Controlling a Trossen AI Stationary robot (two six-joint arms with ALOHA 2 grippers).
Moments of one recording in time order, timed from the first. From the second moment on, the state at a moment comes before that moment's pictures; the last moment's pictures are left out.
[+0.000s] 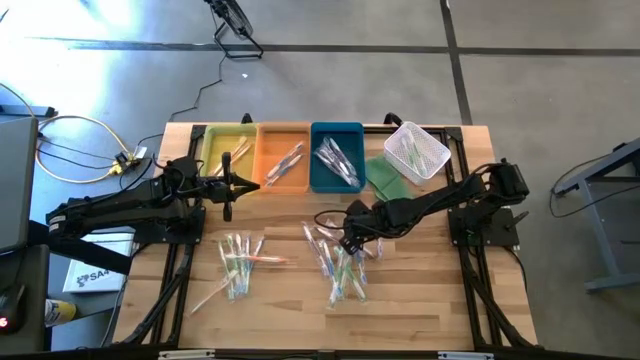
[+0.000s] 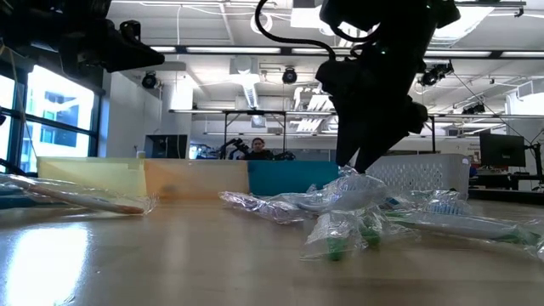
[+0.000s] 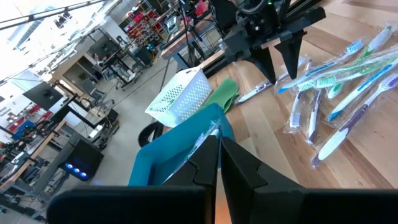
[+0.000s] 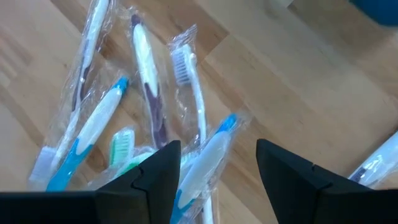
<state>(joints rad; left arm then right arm) 0.33 0.41 0.35 -0.06 0.20 0.71 0.17 1.71 1.06 -0.53 0.23 0.96</state>
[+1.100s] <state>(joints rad) 0.33 0.41 0.35 -0.06 0.20 0.70 0.14 1.71 0.95 -0.34 0.21 0.96</state>
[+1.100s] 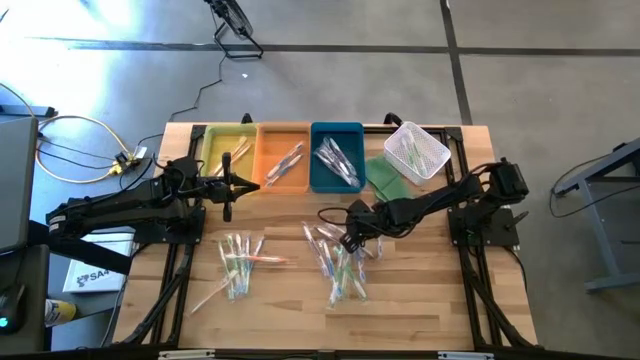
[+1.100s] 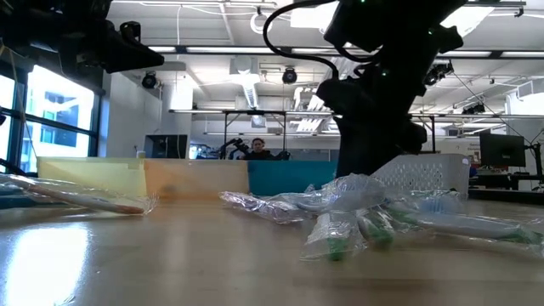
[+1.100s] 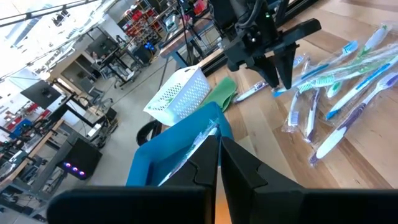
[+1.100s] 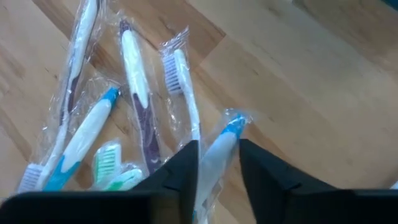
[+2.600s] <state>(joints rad) 0.33 0.41 0.35 -0.08 0.19 0.71 0.04 1.43 0.95 -0.35 0.24 0.70</state>
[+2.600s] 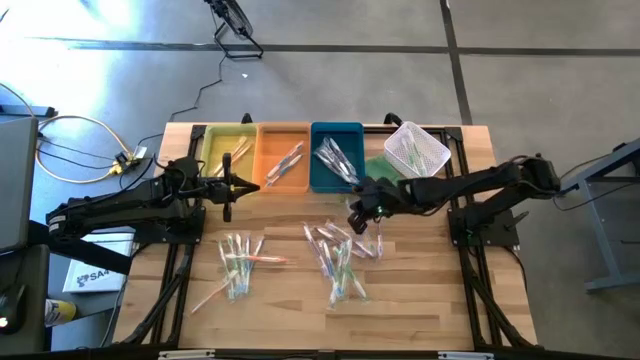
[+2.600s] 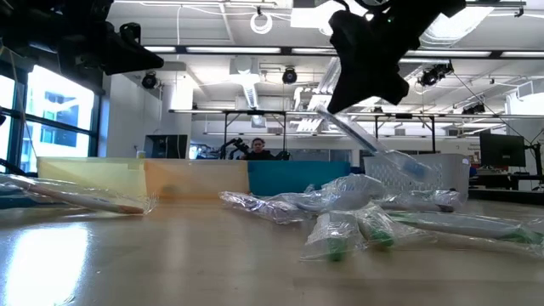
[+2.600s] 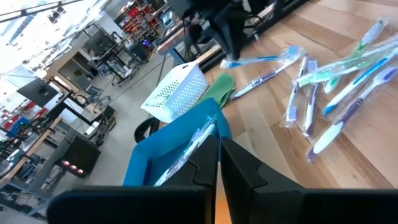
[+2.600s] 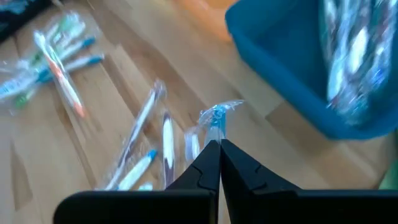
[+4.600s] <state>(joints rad) 0.33 0.78 0.35 0.41 0.08 0.31 -0.13 1.42 0.95 0.33 0.16 0.02</state>
